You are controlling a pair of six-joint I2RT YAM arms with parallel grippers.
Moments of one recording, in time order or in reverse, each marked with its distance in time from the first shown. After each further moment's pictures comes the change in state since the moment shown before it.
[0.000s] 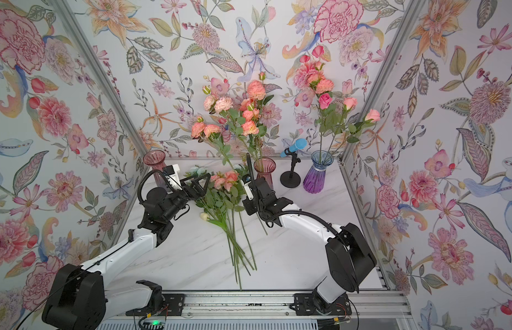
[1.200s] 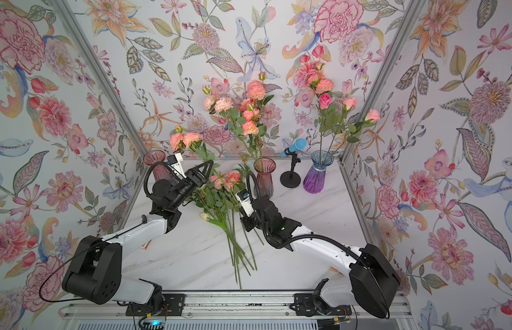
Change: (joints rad) left arm 0.003 0.224 0.121 0.293 0.084 -0.262; right arm 0.138 -0.238 -0.278 0.246 -0.035 -0.029
